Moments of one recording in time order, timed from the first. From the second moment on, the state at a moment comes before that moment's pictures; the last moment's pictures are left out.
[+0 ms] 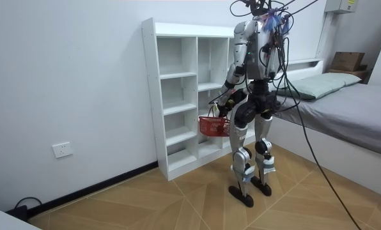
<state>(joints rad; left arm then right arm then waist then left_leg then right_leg) -0.07 0.16 -0.39 0.83 -0.16 -0.05 -0.19 -0.06 -0.22 0.37 0.65 -0.25 -0.09 -0.05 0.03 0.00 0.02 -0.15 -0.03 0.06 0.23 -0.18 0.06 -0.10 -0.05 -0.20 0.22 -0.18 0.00</state>
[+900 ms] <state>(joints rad) -0.08 0.18 -0.44 0.78 0.01 -0.09 -0.25 -0.19 -0.19 0.42 0.90 -0.33 -0.11 -0.05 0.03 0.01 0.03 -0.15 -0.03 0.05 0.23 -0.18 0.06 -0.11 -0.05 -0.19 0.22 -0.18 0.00</state>
